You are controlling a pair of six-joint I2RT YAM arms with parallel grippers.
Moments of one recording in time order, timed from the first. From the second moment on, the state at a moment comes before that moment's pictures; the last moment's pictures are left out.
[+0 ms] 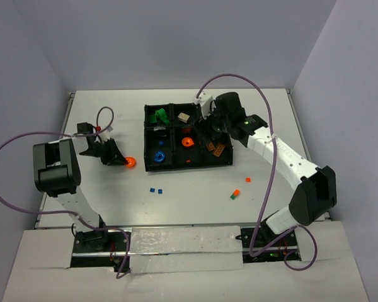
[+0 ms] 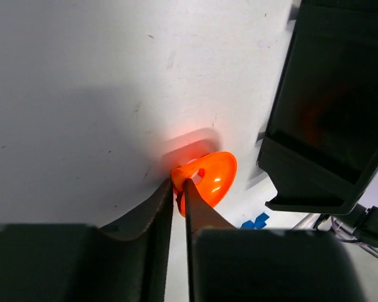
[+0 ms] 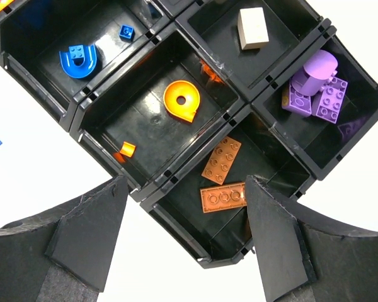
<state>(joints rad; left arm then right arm) 0.16 1.85 1.01 -0.48 0.67 -0.11 0.51 1.48 1.32 -0.50 -0.19 -0.30</state>
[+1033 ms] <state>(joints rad) -0.45 1.69 1.40 -0.48 0.36 0.10 0.07 1.03 0.83 -0.77 -0.15 -0.44</state>
